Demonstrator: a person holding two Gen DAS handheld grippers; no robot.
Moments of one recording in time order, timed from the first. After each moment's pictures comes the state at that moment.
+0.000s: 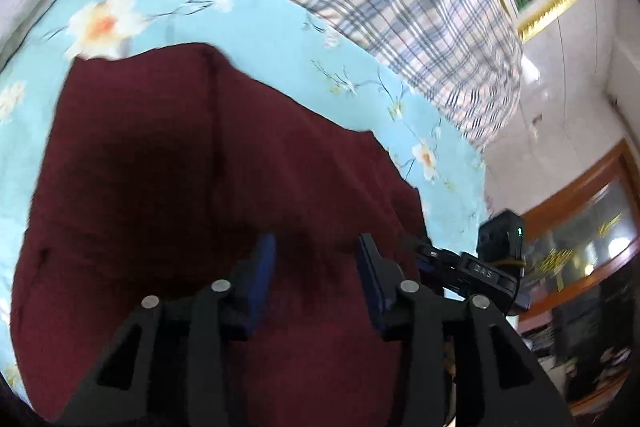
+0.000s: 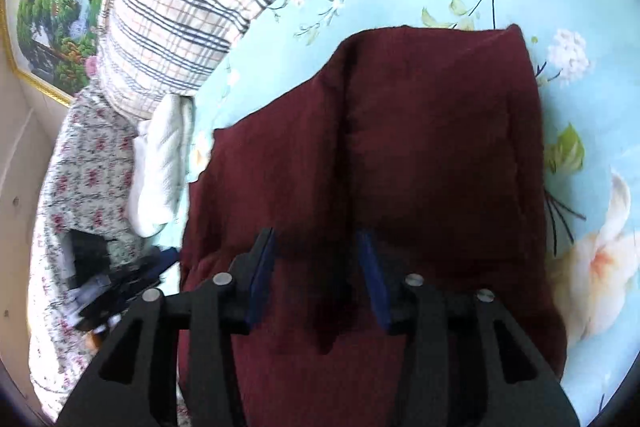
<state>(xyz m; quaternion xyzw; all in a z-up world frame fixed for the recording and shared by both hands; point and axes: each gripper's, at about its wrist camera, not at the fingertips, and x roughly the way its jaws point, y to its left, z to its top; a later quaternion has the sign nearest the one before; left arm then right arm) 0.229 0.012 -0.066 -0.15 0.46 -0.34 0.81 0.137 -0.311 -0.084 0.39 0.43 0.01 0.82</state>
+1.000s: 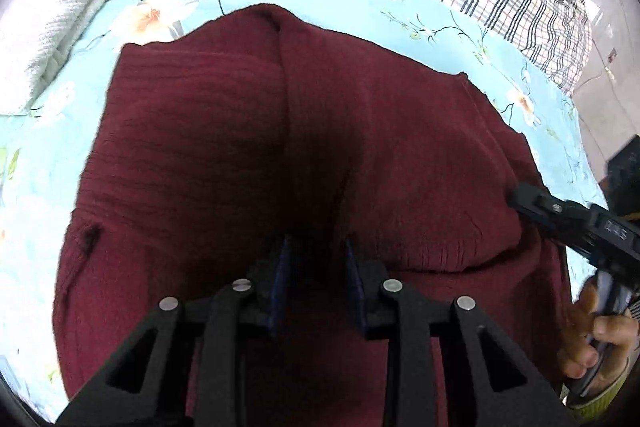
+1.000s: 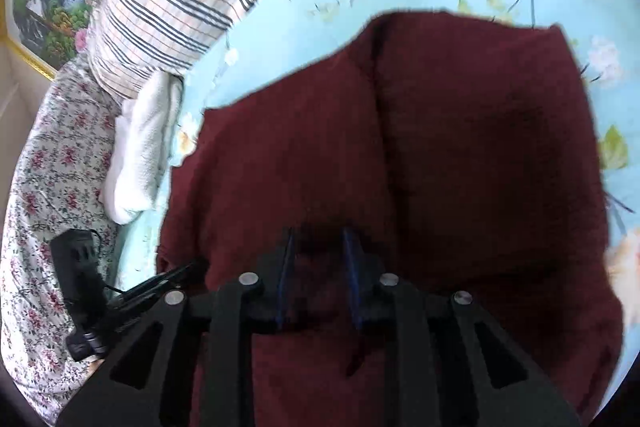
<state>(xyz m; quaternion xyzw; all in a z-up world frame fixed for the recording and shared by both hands) 0.215 0.000 -0.106 0.00 0.48 -0.20 0.85 0.140 -0.270 -0.077 0.34 0.43 0.00 0.84</state>
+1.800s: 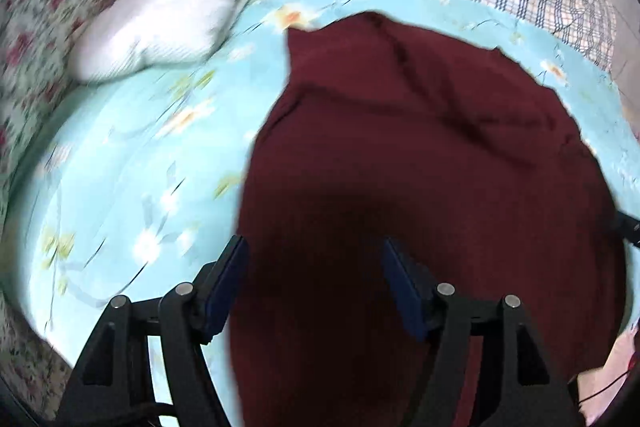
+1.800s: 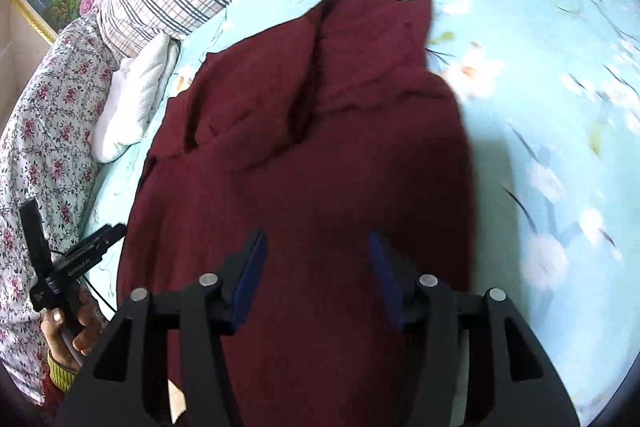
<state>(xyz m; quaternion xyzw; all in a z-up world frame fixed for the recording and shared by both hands) 0.061 0.119 -0.088 0.06 0.44 -0.07 0.89 -0.012 -0.228 -0.056 0.28 0.46 -0.05 0.84</state>
